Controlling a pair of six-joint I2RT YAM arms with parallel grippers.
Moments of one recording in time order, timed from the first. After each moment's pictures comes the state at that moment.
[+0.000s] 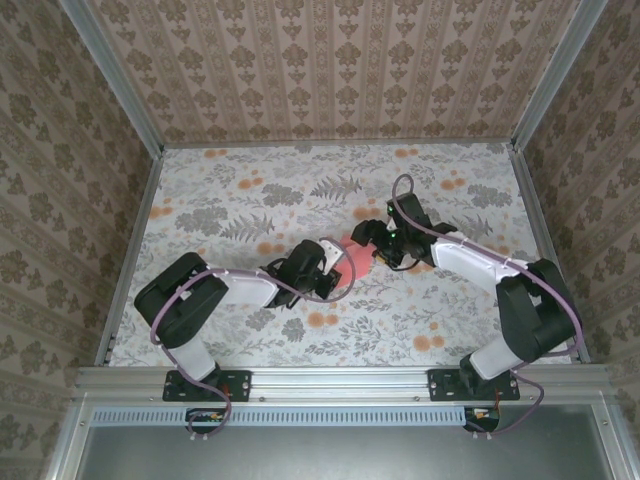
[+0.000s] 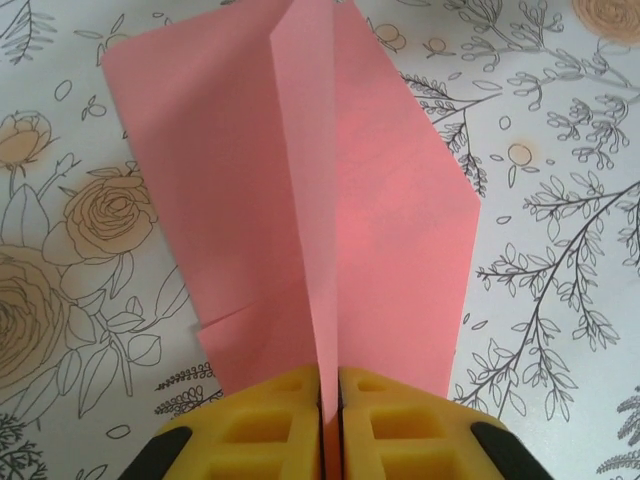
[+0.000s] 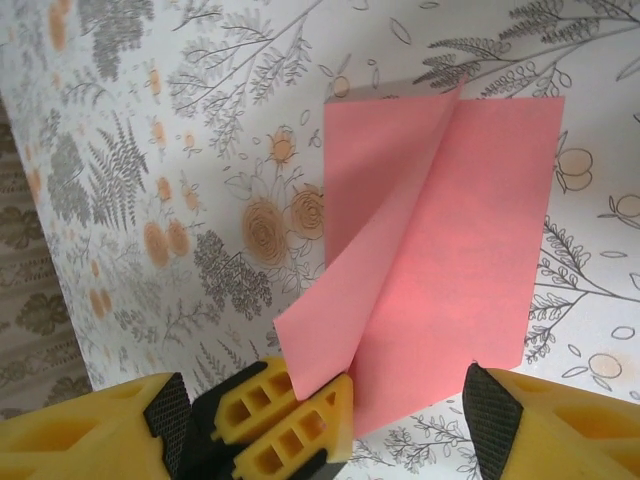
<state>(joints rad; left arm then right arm) -0.87 1.69 0.68 0.28 0.09 -0.14 0.43 1.52 0.90 -0.26 -0.32 0.95</state>
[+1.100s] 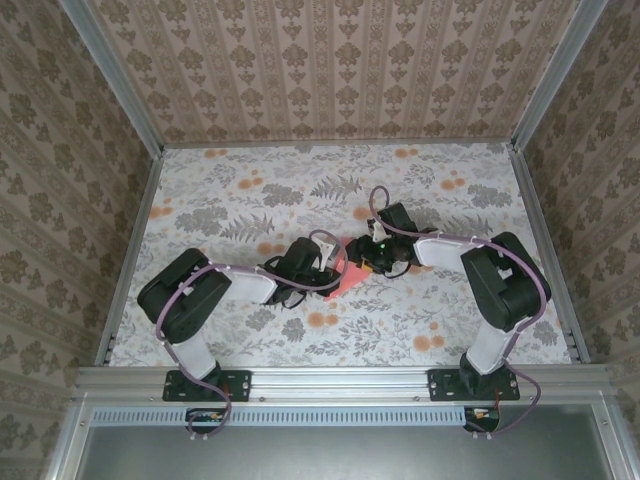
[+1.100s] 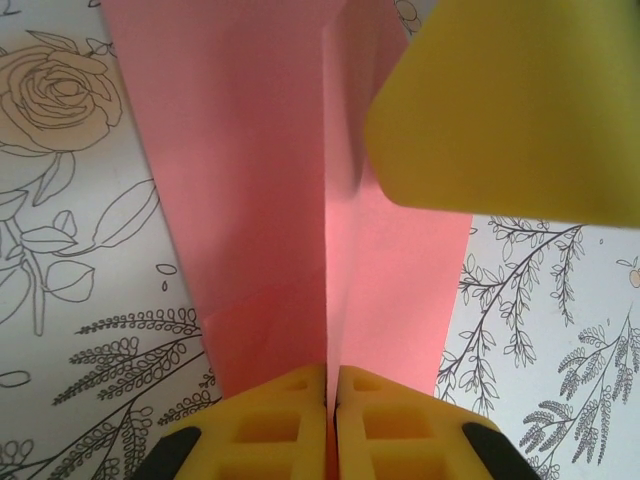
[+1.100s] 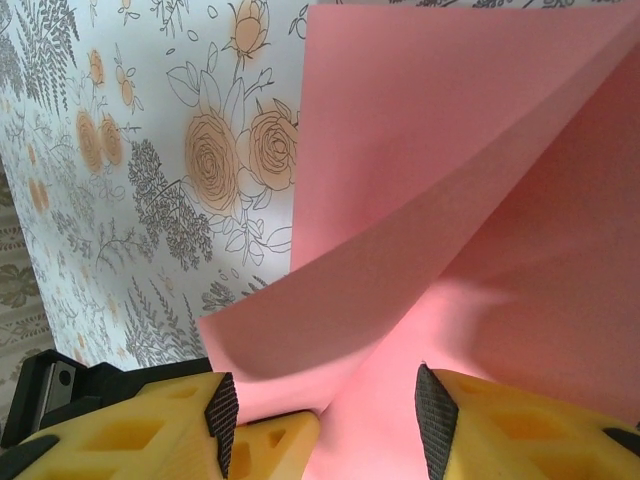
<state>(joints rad) -0.82 1.72 0.68 0.29 0.25 -0.43 0.43 1.75 0.90 -0.12 -0.52 0.76</state>
